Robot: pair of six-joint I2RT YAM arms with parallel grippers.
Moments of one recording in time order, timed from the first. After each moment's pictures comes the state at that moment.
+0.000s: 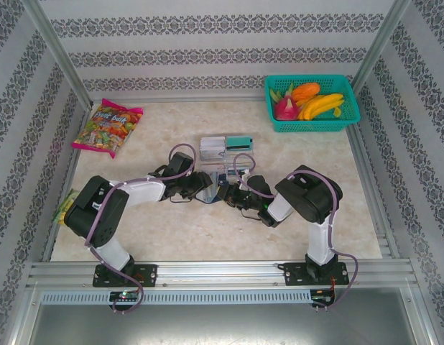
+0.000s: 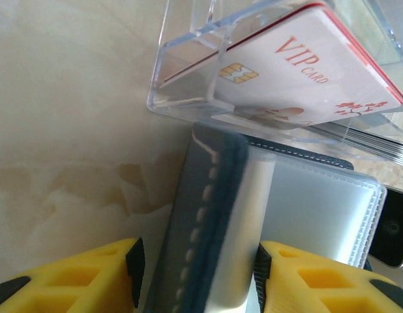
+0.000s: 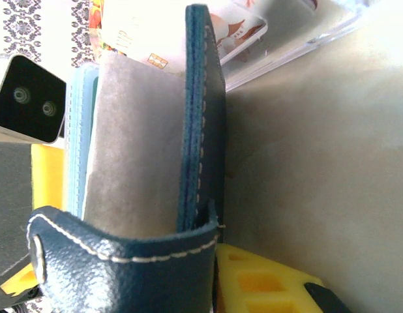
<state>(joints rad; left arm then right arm) -0.50 1.67 0.80 -0.03 0.31 -1.05 0.65 1.98 0.50 1.11 -0.45 1.23</state>
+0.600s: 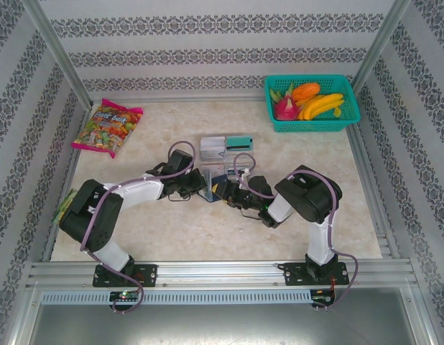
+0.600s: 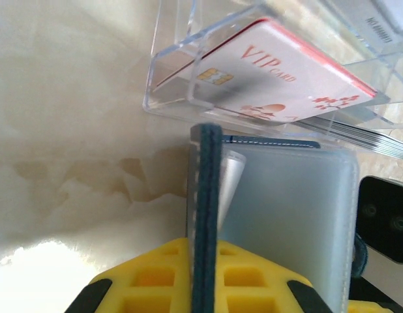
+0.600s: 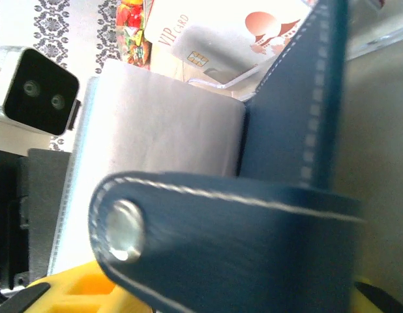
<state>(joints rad) -0.50 1.61 0.84 -0.14 0.28 -0.99 0.65 1.99 0.48 1.18 -0.47 1.23</state>
